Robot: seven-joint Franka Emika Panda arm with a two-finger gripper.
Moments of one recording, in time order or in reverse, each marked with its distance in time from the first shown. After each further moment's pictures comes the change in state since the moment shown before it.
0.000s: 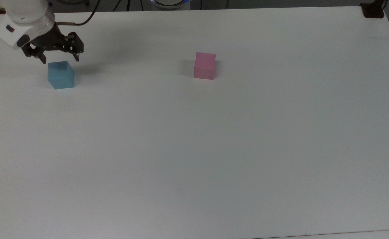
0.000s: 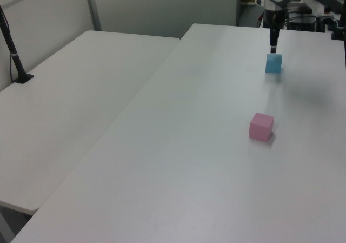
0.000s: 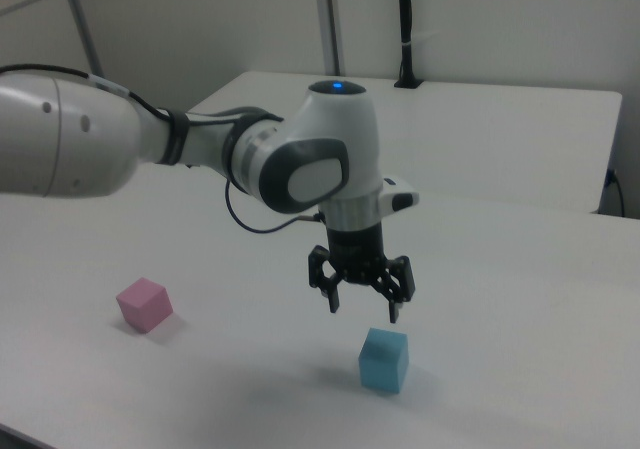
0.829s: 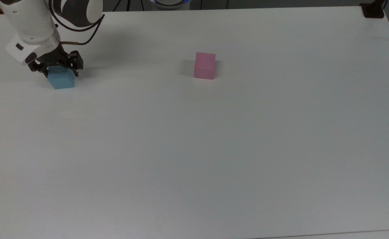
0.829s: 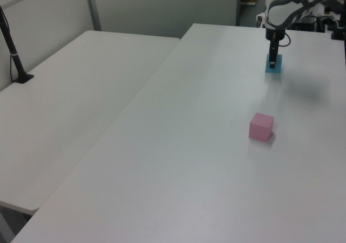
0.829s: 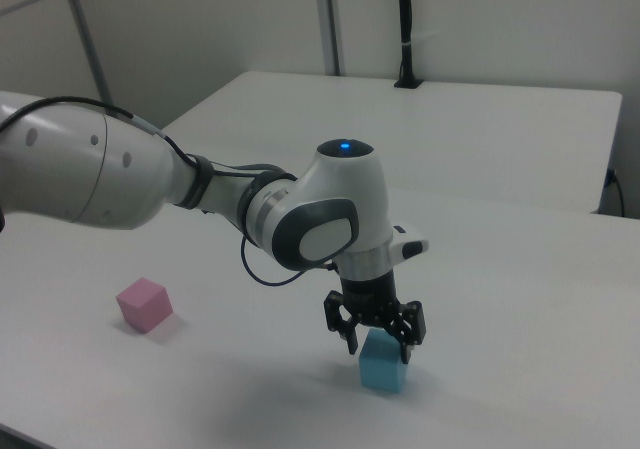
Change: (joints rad) arm -0.026 0.076 0.000 -0.102 0.000 0.221 -0.012
